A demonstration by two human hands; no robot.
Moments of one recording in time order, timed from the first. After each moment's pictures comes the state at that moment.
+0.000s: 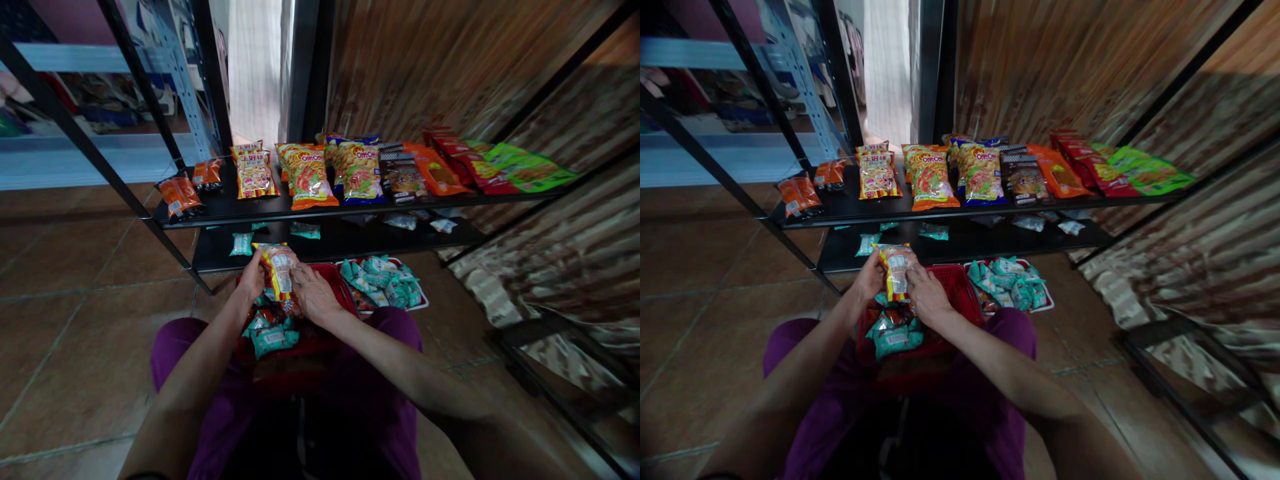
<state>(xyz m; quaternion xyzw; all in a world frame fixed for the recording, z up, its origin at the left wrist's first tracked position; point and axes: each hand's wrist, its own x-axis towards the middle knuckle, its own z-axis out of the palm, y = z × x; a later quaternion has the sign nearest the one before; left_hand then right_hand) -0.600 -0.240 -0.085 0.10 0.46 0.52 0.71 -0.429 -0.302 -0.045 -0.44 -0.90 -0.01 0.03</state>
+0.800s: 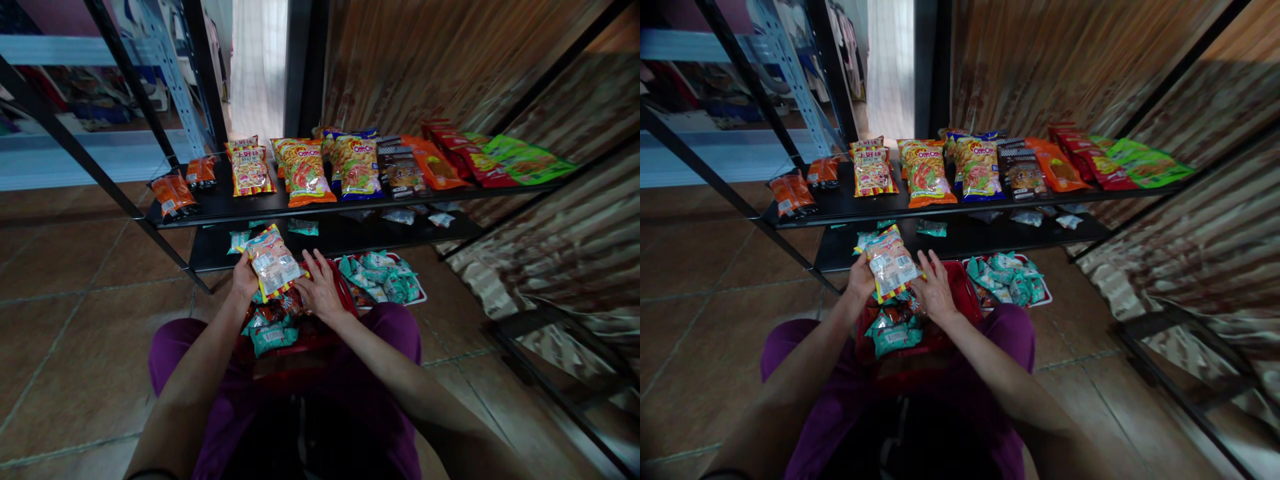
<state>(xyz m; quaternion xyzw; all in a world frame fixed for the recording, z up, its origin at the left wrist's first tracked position) -0.610 -0.233 -0.098 0.03 0.32 0.61 0.72 -0.411 -0.298 -0.079 -0.48 -0.82 0.01 0.31</state>
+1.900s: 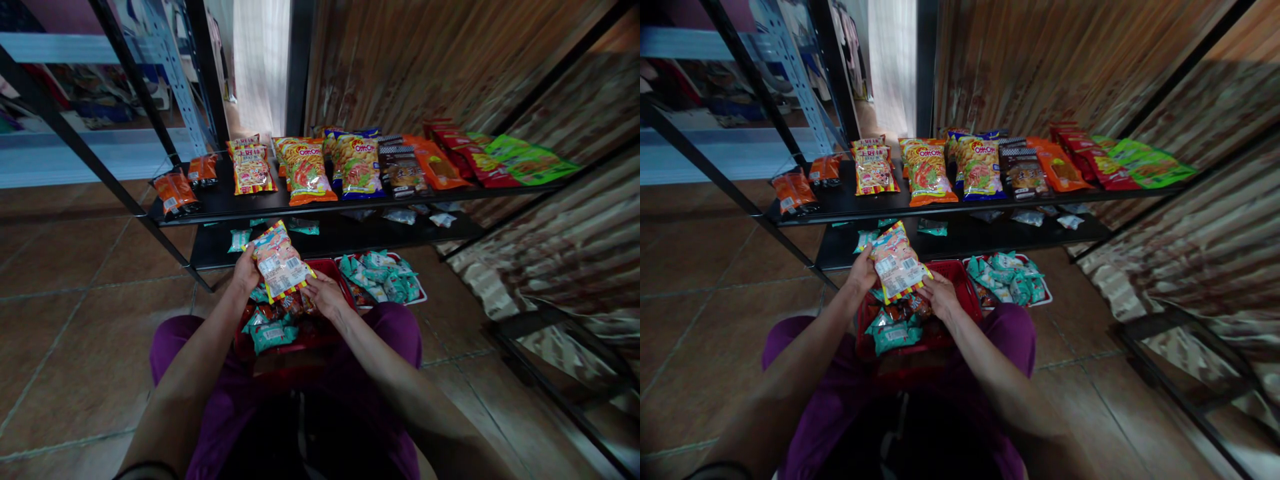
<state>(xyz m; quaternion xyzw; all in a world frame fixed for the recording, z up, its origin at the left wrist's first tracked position) -0.607 -0.227 -0.087 0.06 0.38 0.58 0.72 -0.417 -0.289 -0.097 -0.49 -0.16 0.68 0.52</state>
